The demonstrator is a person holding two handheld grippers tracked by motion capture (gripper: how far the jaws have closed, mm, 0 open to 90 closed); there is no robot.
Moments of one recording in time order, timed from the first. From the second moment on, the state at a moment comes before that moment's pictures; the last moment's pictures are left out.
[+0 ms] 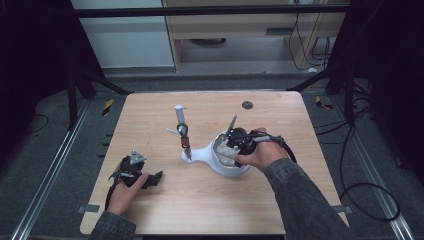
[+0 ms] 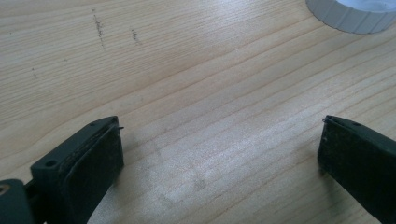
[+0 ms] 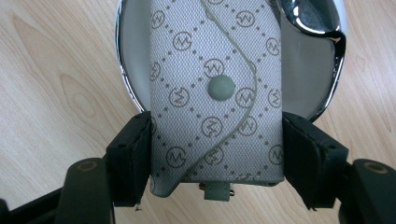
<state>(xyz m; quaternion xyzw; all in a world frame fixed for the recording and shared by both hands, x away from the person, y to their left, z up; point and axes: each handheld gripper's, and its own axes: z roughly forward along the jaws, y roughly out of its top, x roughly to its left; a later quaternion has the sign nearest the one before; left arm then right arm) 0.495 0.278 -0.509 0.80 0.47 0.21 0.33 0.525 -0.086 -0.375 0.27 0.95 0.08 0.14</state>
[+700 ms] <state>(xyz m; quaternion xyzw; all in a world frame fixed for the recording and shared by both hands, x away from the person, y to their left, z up) 0.495 0.278 -0.509 0.80 0.46 0.20 0.33 0.533 -0.083 -0.382 0.28 0.95 0.08 0.13</state>
